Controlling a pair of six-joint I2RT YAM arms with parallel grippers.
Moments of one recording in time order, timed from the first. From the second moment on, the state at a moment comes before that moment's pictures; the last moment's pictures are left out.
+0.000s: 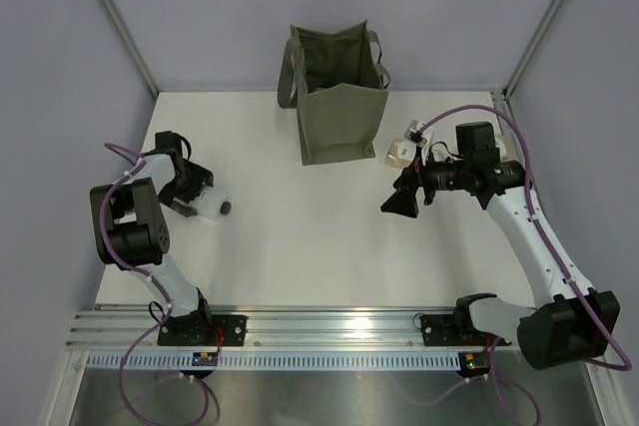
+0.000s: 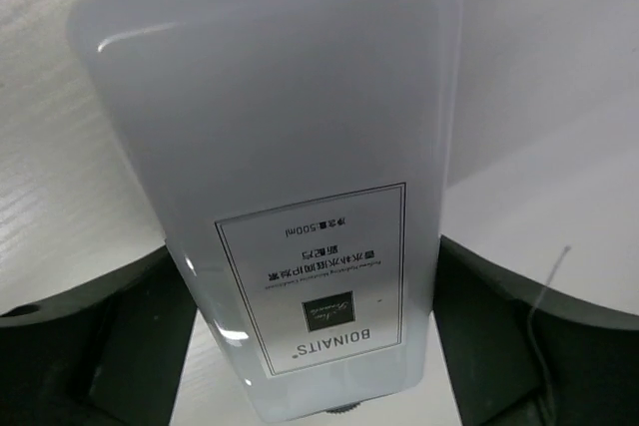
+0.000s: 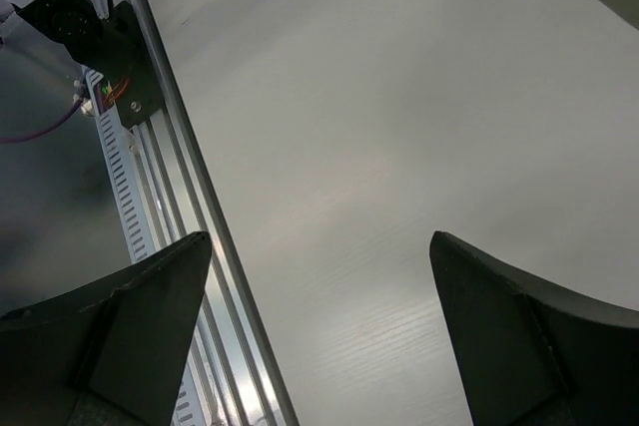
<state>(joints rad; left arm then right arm) 0.21 1.75 1.10 -0.61 -0.06 -0.92 0.20 1.19 1.11 -0.75 -0.94 -0.32</state>
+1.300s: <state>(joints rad) -0.44 2.11 2.27 -0.09 0.19 -0.81 -0.13 0.99 0.97 -0.53 -1.04 -0.14</state>
